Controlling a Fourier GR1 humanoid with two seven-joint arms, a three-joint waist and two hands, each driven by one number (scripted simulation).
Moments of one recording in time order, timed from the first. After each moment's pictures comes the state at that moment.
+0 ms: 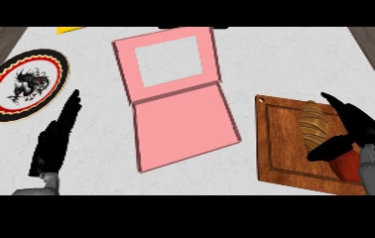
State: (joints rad) left arm 0.00 0.24 0.00 -1.52 -0.13 0.10 0.08; right arm -0.16 -0.46 0.00 -1.54 0.49 0.35 0.67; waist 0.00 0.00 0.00
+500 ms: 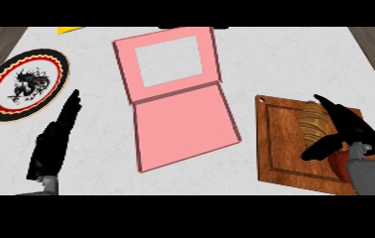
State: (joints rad) left arm 0.02 0.21 0.01 -1.61 -0.17 0.07 0.13; right arm -0.18 -0.40 -0.02 -1.46 0.58 0.37 0.62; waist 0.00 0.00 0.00
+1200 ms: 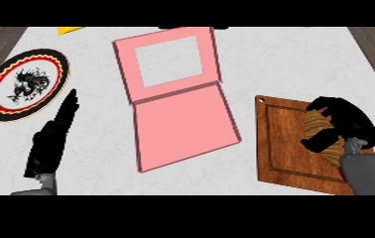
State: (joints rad) left arm 0.00 0.20 0.06 -1.56 -0.18 0.04 0.10; right arm -0.22 -0.39 -0.02 -1.39 0.75 0.24 0.51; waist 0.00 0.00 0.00
